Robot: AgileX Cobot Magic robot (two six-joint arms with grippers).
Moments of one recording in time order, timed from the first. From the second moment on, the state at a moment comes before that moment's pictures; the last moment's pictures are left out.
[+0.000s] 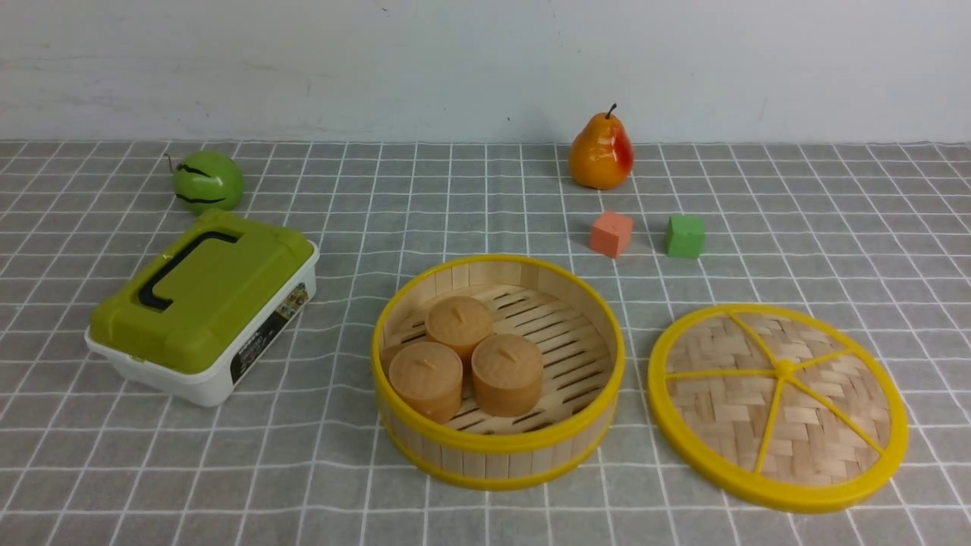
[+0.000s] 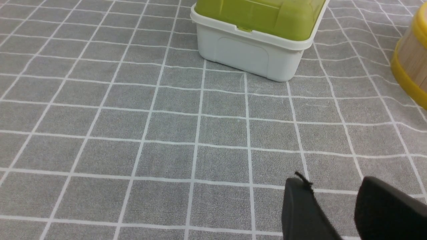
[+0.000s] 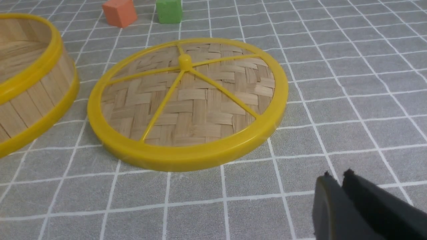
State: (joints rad) right arm -0.02 -0.01 0.02 0.00 0.39 0.15; left arm 0.03 -0.01 0.03 -0.03 0.38 -0.08
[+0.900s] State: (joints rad) right arm -0.02 -0.01 0.02 0.00 0.39 0.15; left arm 0.03 -0.01 0.03 -0.03 0.38 -0.08
